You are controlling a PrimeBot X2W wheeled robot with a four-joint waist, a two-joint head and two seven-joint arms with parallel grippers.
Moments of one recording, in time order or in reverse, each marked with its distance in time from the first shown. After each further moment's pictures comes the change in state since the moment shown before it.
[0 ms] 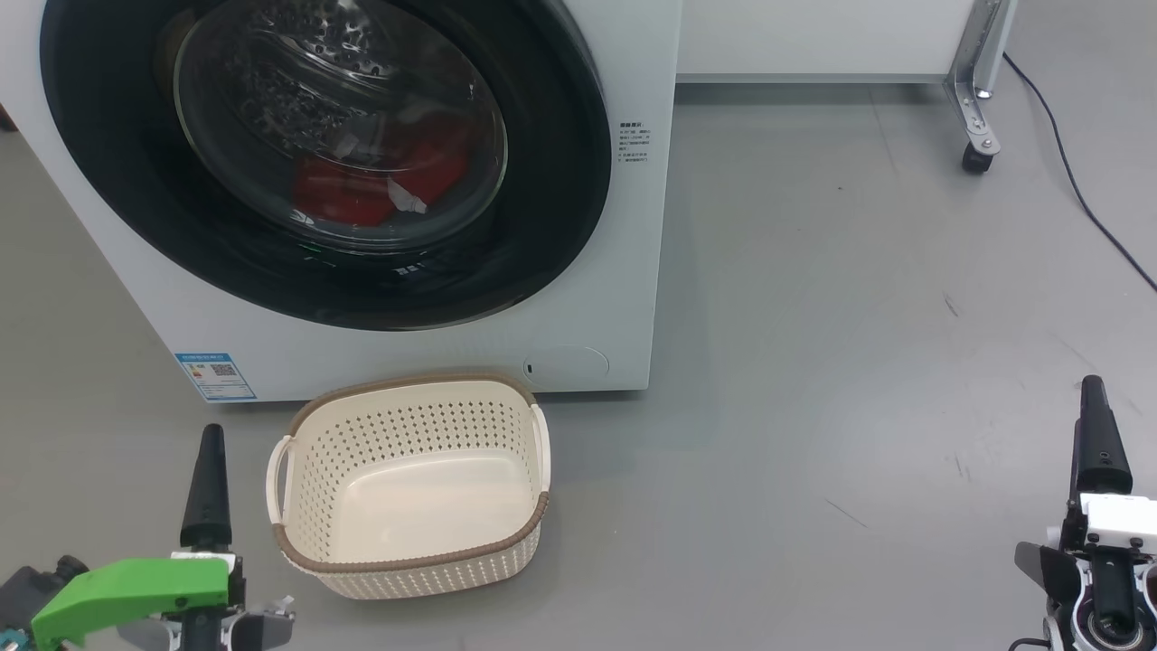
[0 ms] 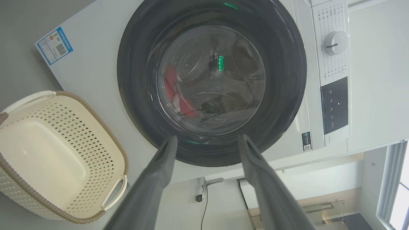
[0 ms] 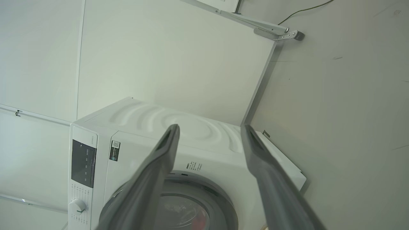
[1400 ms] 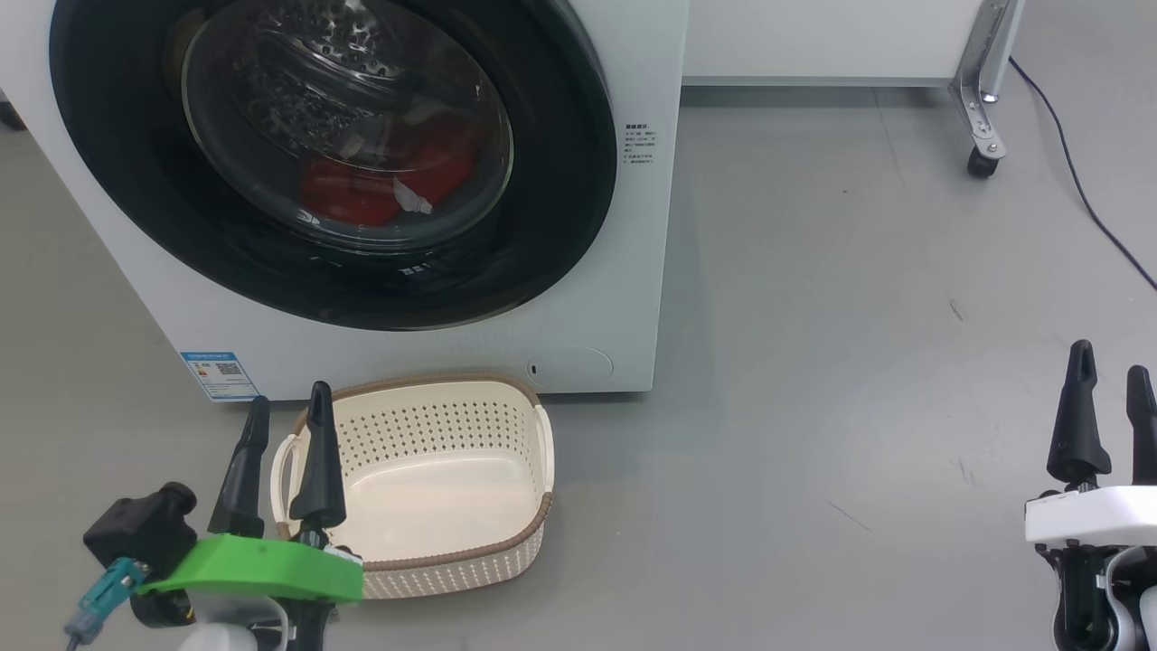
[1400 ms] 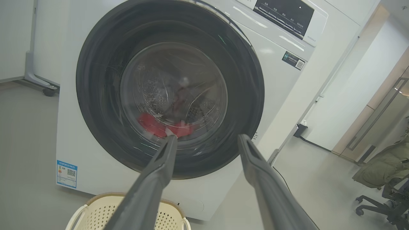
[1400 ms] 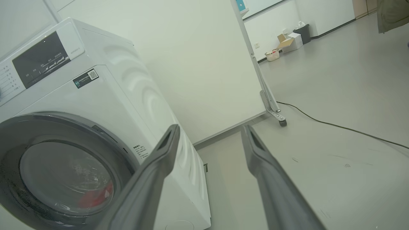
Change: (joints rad) left arm -0.021 -0.013 -0.117 -0.092 0.772 0.035 -0.105; right arm 0.047 -0.105 0.102 -0.140 -0.676 -0.098 -0.071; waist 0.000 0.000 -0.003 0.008
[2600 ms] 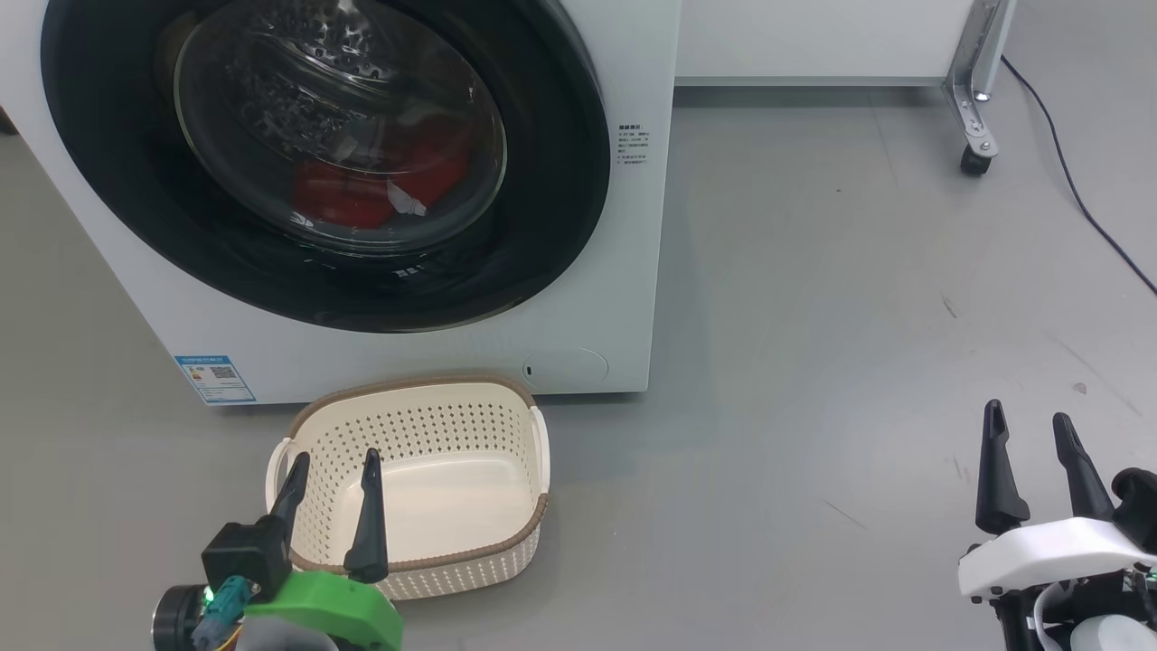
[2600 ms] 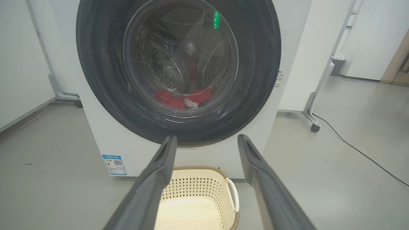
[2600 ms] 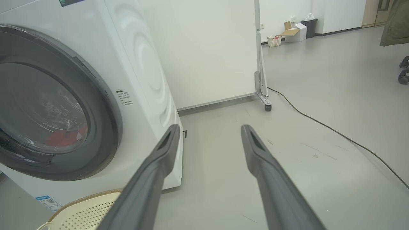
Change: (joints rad) left arm 0.000 0.000 -0.095 0.180 0.331 0.110 -0.032; right arm 0.037 -0.007 0.110 0.071 -0.238 -0.067 0.036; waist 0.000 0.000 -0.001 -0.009
